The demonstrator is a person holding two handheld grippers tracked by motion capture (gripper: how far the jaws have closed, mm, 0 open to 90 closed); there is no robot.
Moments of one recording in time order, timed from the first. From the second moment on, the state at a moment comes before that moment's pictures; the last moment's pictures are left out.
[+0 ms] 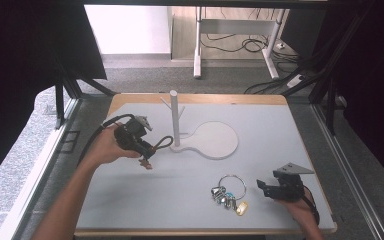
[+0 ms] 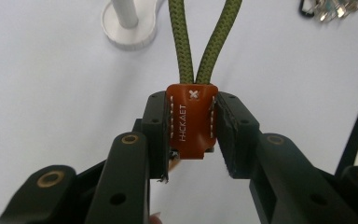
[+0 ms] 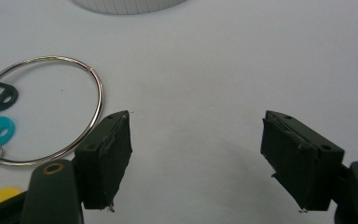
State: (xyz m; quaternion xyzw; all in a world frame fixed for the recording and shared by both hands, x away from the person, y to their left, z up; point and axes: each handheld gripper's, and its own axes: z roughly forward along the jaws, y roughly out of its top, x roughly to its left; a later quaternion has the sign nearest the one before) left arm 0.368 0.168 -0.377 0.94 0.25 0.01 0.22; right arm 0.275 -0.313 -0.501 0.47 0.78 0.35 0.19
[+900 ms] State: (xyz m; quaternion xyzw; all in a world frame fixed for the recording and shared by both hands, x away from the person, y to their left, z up) left arm 0.373 0.182 -0.340 0.93 0.27 0.02 0.25; right arm 0.275 -0.314 -0.503 0.48 0.78 0.35 0.19
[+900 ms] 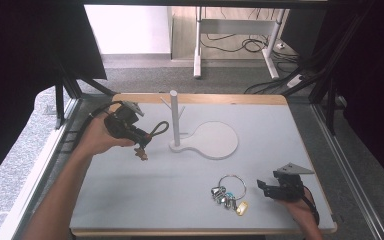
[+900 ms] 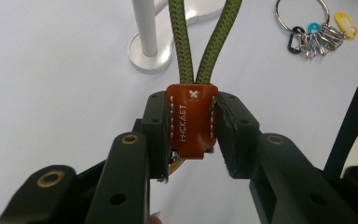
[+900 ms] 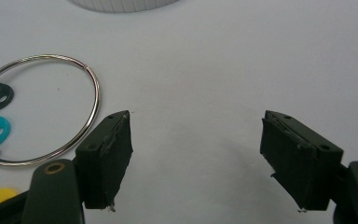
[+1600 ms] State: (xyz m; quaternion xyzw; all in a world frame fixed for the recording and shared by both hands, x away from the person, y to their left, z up) left arm 0.392 0.195 -0.310 0.91 0.31 0.04 0.28; right arm 0.276 -0.313 -0.505 0.48 0.78 0.35 0.19
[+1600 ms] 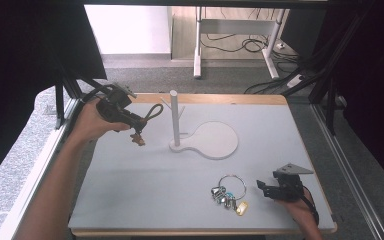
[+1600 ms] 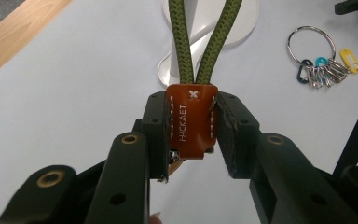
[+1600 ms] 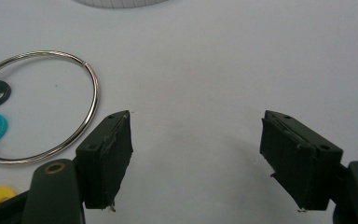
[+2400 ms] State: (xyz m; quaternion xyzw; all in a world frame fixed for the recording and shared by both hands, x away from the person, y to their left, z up) left arm 0.423 0.190 -0.306 0.89 0.34 0.03 0.29; right arm 0.276 -0.313 -0.507 0.48 0.79 0.34 0.19
